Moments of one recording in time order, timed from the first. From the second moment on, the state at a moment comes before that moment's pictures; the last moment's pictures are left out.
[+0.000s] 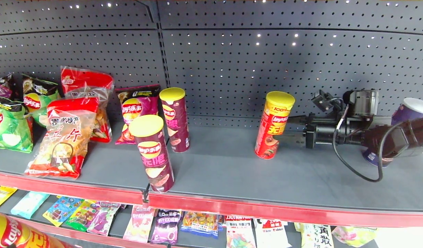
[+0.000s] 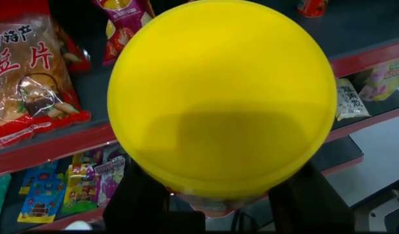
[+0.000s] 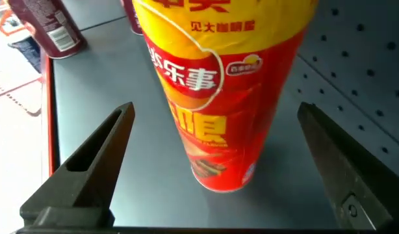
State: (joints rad) left arm -0.04 0.46 -0.49 0.23 -0.34 0.16; right arm 0.06 1.98 -1.06 -0.51 0.93 -0.36
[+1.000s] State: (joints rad) left arm -0.04 0.47 -0.48 0.23 -0.34 0.17; right arm 0.09 2.08 -1.18 -0.51 1.01 -0.36
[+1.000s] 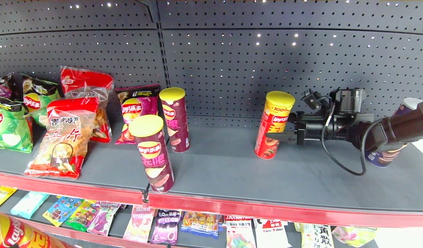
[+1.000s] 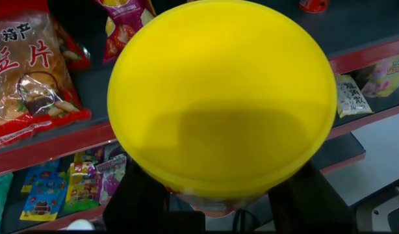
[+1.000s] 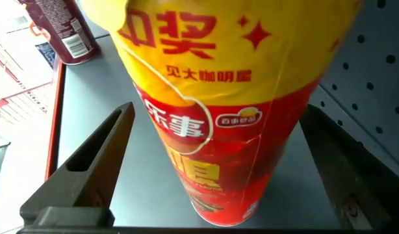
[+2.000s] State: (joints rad) left arm -0.04 0.47 -0.47 0.23 -0.32 0.18; right arm 0.17 1.87 -0.87 -0.54 0.75 -0.39
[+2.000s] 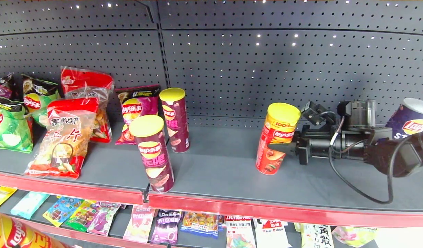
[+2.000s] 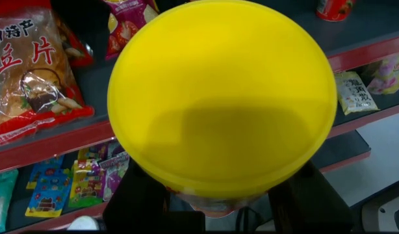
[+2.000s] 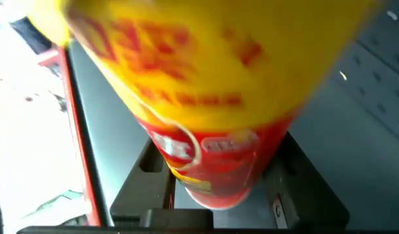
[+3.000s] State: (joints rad) left arm -0.04 0.46 -0.47 0.23 -0.31 0.18; right arm 0.37 1.68 -0.59 -0.78 0.49 -0.21
